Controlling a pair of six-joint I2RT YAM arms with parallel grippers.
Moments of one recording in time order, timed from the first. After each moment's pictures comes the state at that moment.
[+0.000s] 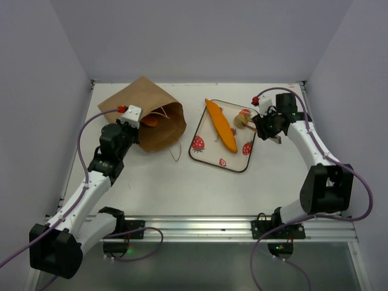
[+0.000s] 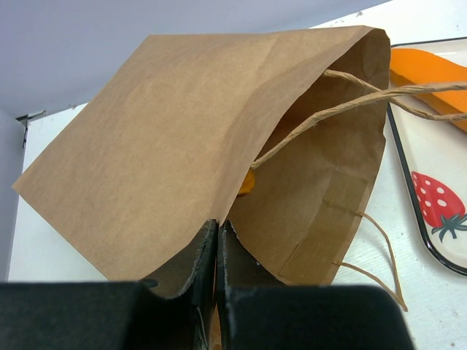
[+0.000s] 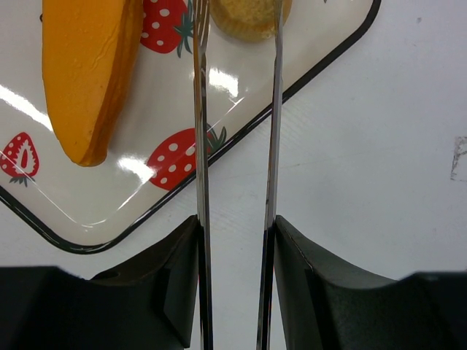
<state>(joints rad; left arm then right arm) -0.25 0.95 0.64 0.10 -0.03 0.17 0.04 1.50 1.19 -0.66 -0.21 -0.47</state>
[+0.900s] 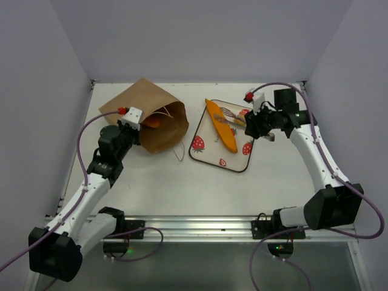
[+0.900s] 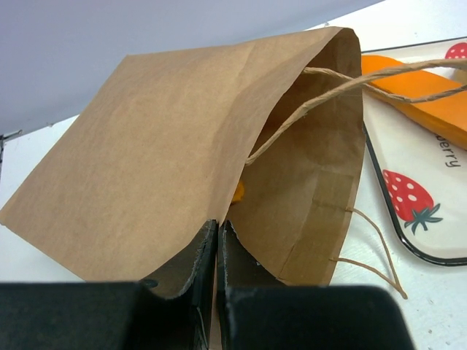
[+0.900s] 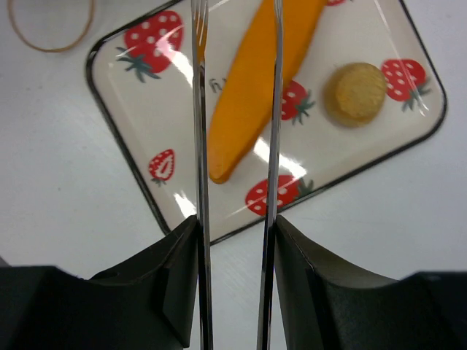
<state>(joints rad) -0.25 0.93 0.63 0.11 0.04 0.17 0.10 1.38 1.30 -0.80 -0.43 -0.46</state>
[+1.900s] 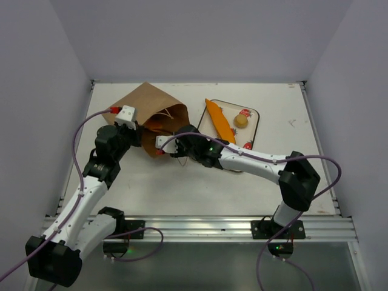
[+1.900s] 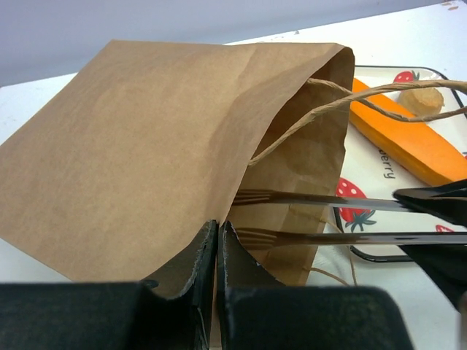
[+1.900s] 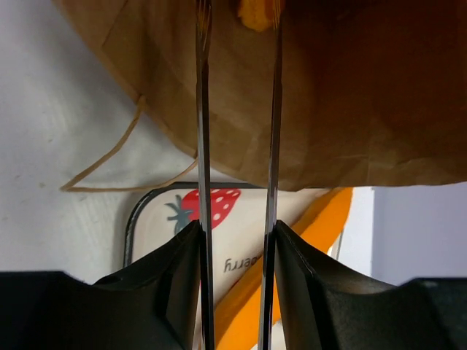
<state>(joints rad) -0.24 0.87 0.67 -0.01 0.09 -0.02 0.99 1.69 1.28 -0.29 0.25 -0.75</state>
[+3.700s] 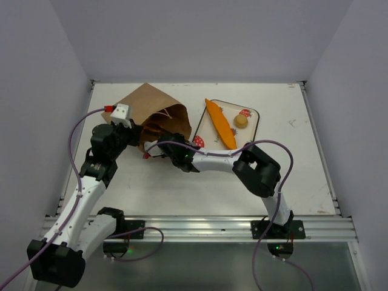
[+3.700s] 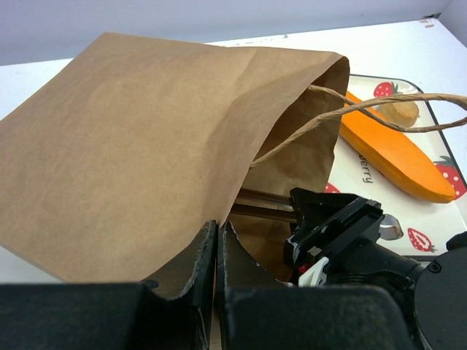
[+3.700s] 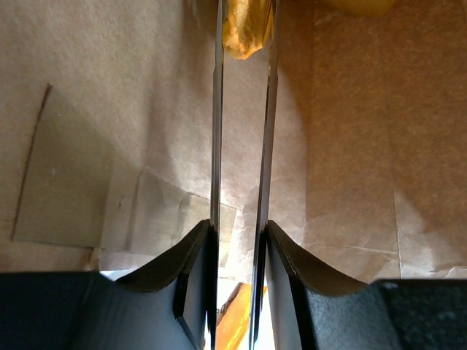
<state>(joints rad) -0.18 0.87 0.69 -0.05 0.17 -0.10 1.04 2.08 1.40 0.05 0.56 -0.94</state>
